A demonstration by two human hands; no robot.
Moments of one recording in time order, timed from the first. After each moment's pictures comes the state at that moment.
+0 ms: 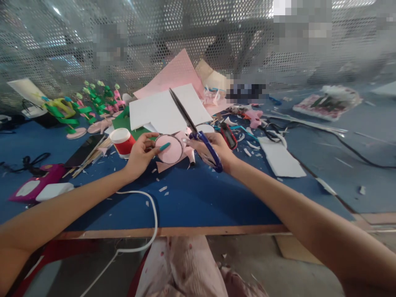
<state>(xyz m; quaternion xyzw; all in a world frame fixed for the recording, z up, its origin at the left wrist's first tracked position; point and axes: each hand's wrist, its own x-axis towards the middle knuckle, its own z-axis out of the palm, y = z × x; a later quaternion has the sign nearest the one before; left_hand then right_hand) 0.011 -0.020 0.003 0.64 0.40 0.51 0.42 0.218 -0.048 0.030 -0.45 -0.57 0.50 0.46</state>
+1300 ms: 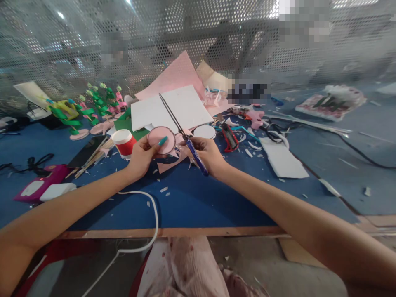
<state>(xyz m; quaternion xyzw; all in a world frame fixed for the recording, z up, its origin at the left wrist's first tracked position) 0.021 -0.016 -0.002 0.53 0.34 0.56 0.53 0.198 -0.047 0.019 -0.45 -0.56 0.49 0.50</state>
